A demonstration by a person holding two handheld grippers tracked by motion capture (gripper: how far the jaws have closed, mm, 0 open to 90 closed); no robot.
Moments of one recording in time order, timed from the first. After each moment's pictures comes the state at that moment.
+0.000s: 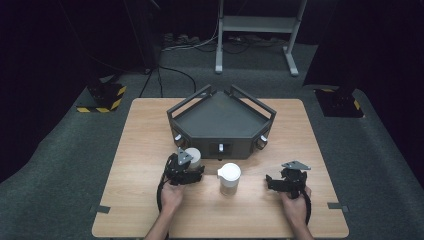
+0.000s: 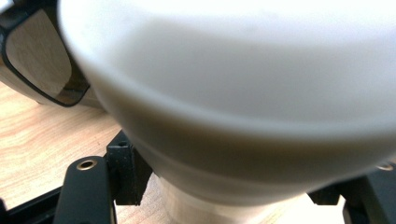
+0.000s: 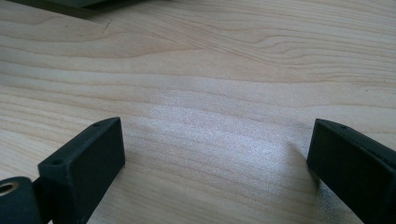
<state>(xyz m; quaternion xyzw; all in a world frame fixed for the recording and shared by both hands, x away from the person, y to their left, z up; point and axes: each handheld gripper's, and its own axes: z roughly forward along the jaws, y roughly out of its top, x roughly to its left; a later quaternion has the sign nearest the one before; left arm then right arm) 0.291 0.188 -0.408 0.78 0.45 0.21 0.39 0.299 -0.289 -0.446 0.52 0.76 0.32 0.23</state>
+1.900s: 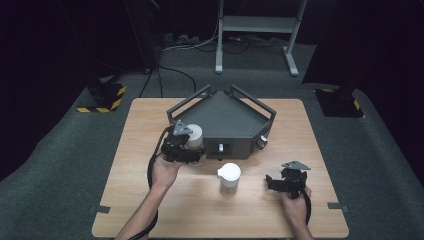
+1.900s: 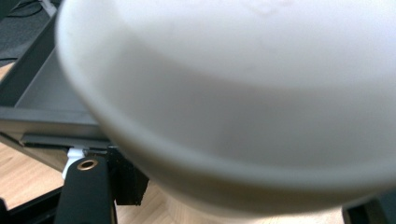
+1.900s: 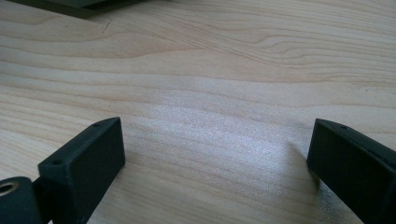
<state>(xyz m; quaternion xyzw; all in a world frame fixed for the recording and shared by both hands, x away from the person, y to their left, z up) 0.325 0.205 -0.296 0.81 0.39 0.17 0.40 0.299 -0.289 -0.445 0.52 0.76 0.32 0.23</state>
